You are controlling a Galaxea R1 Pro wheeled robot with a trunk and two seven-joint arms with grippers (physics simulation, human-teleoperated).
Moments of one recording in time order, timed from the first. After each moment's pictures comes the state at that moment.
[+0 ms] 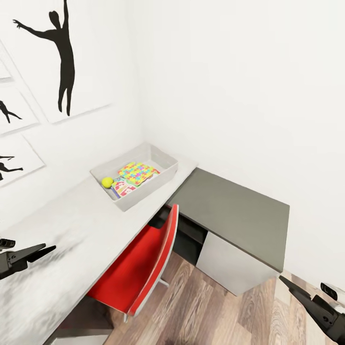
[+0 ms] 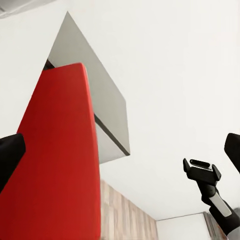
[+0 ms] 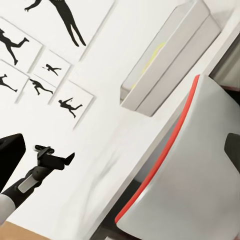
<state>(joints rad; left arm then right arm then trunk) -0.34 0.60 0.43 -1.03 0.45 0.84 -1.57 0.12 -0.21 -0.58 -1.56 -0.68 0.62 1.34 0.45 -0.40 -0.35</state>
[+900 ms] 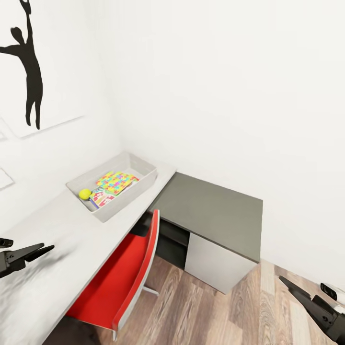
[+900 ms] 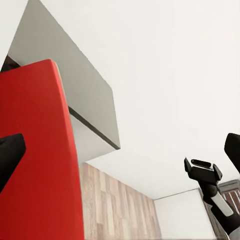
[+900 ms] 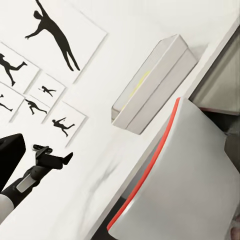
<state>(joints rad) -0.34 0.61 0.43 -1.04 0.45 0.85 -1.57 0.12 -0.21 -0.58 -1.55 -0.68 0.62 1.34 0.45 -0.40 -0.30</state>
